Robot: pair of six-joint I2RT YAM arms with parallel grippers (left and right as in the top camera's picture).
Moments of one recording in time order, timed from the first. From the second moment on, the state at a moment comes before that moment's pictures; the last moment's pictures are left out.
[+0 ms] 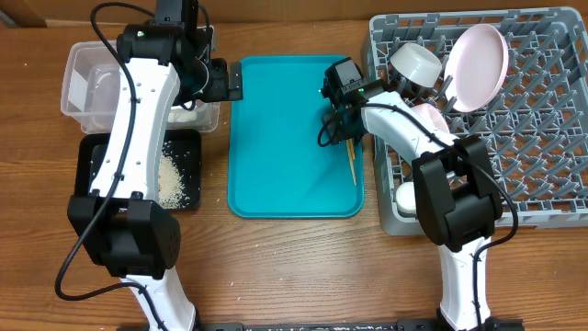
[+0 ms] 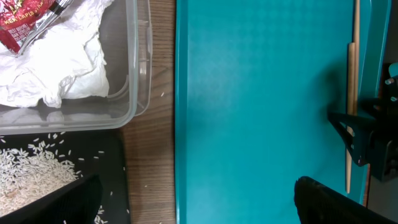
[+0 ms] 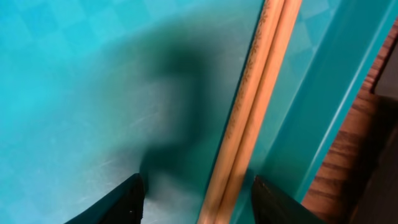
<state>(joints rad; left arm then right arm) -0.09 1.99 2.01 -1.25 0.13 -0.16 0.41 2.22 1.66 -0.72 0.05 0.01</state>
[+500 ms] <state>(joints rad) -0.09 1.99 2.01 -1.25 0.13 -0.16 0.41 2.22 1.67 -0.80 0.01 0.10</state>
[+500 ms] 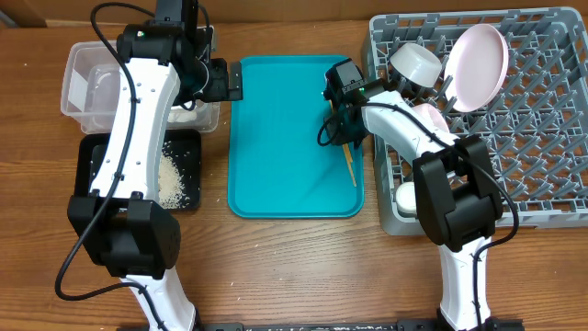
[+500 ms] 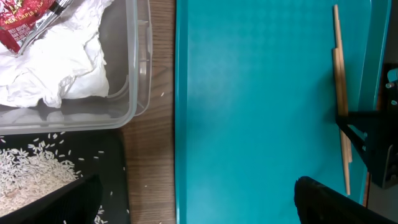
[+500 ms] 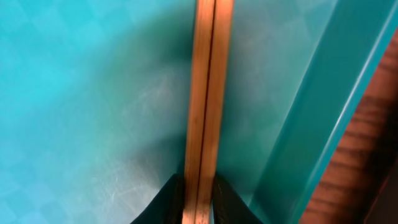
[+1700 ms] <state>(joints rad) -0.09 1.99 2.01 -1.25 0.13 -0.16 0.20 2.22 2.53 -1.58 -0.09 0.36</state>
